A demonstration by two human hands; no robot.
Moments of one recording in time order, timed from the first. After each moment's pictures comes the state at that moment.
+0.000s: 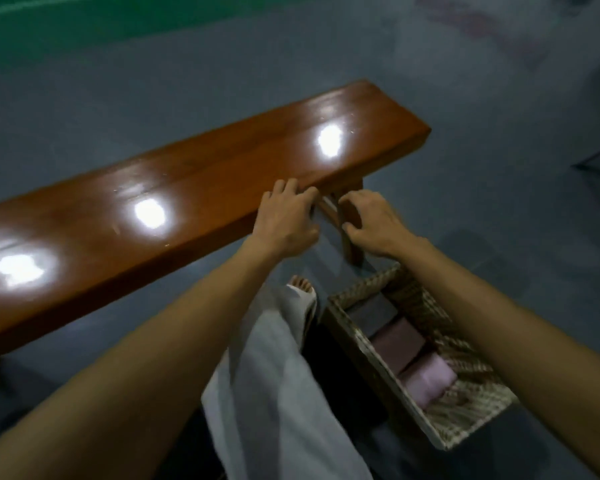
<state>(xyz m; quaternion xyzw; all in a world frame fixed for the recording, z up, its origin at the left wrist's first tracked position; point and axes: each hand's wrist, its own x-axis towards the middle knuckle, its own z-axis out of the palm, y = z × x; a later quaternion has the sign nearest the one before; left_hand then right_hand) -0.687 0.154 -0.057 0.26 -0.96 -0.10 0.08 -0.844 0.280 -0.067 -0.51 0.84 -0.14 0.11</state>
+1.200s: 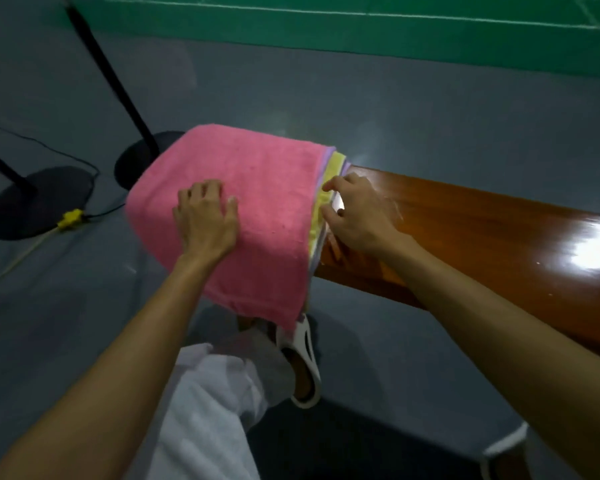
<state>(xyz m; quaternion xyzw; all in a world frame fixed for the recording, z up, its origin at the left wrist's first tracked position) -0.013 0.021 -0.058 0.80 -0.55 0.04 0.26 -0.267 -0.028 -0.028 -0.81 0.53 -0.20 0.15</state>
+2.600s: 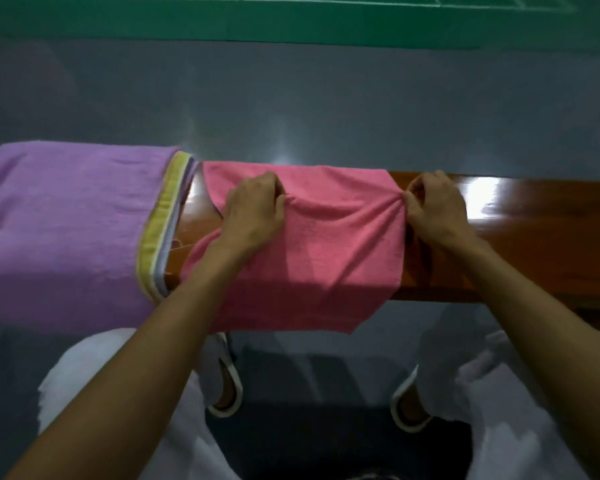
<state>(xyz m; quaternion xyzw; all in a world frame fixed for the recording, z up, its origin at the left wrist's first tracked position) -0.303 -0.033 -0.042 0.58 -0.77 -0.10 0.25 -0.604 -0.005 -0.047 -0.63 0.73 -0.24 0.06</state>
